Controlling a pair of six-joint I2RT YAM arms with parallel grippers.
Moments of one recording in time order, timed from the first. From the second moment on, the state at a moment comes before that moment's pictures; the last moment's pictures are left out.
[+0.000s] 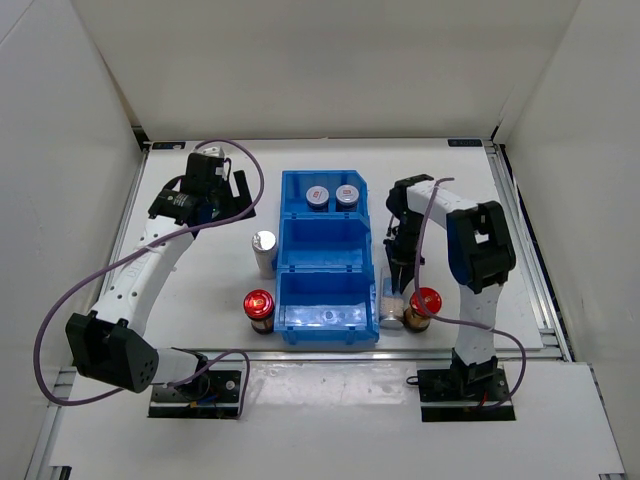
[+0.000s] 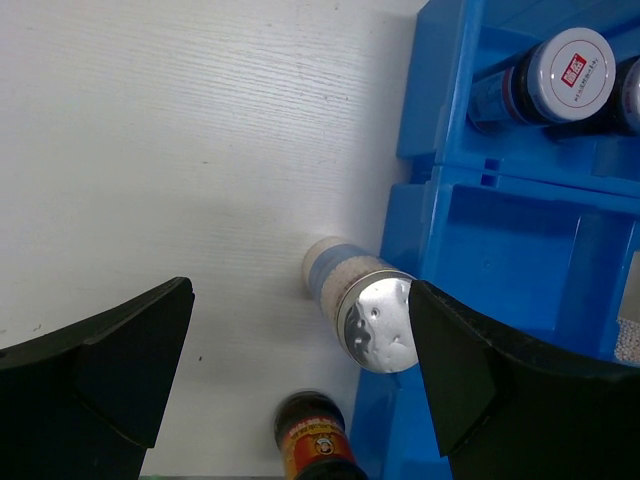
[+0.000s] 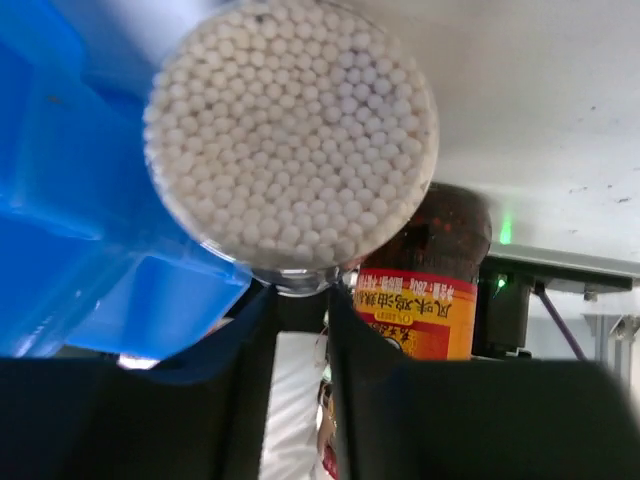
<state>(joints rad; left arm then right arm) -0.28 1.33 1.32 -0.79 -0.15 -0.42 0.37 2.05 1.48 -1.41 -0.31 0.26</state>
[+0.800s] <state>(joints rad) -0.28 1.34 1.33 -0.79 -0.18 -0.38 0.17 2.34 2.02 -1.37 -0.20 0.20</state>
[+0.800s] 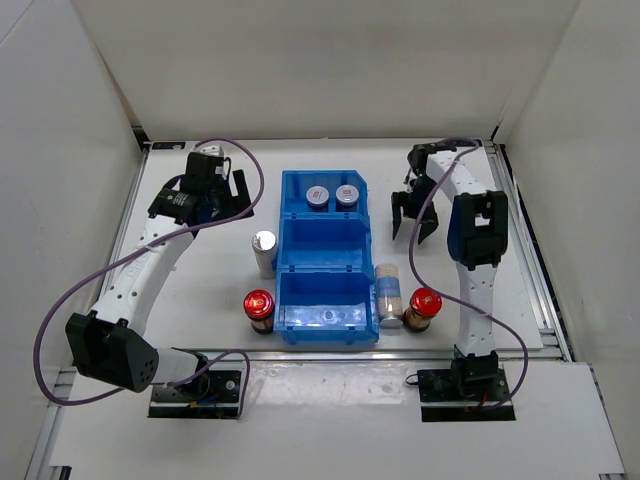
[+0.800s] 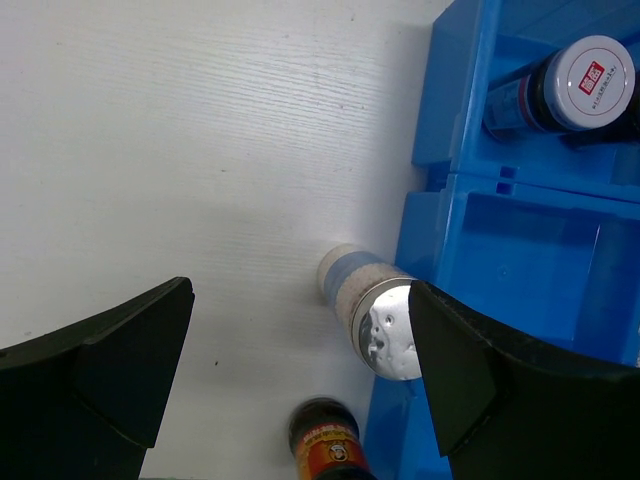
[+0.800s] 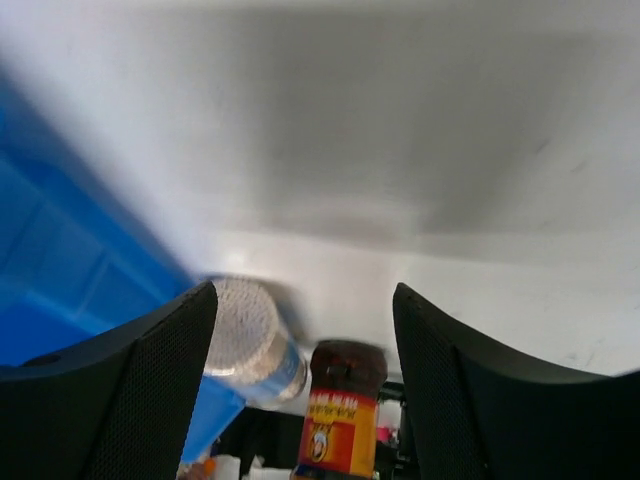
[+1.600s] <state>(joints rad) -0.28 1.34 1.31 -0.78 -0.19 -0.39 0.36 2.07 1.52 -1.36 -0.28 0.24</state>
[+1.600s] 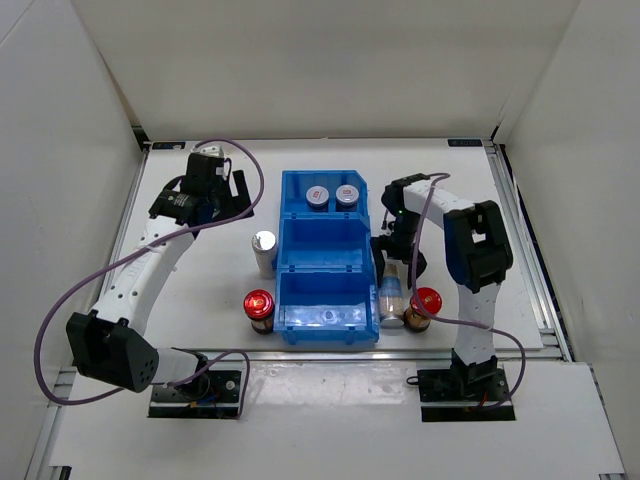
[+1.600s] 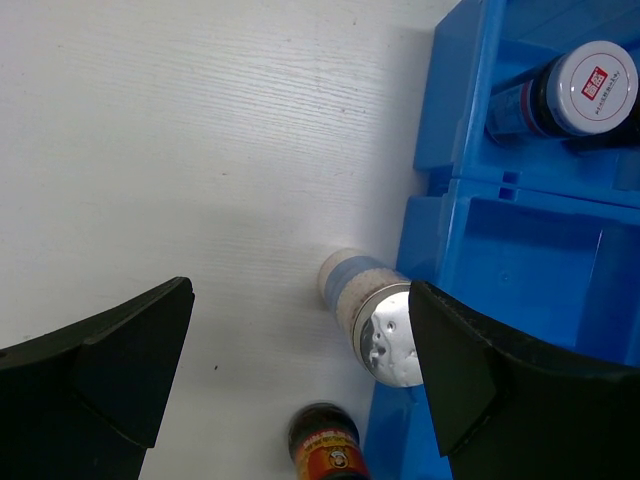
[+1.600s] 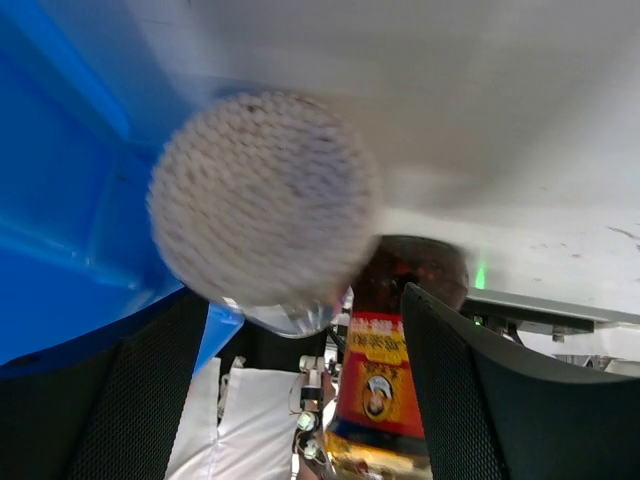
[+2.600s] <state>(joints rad) -0.28 1.33 1.30 -0.77 -0.19 -0.39 0.25 2.36 1.95 -1.49 -0.19 0.23</state>
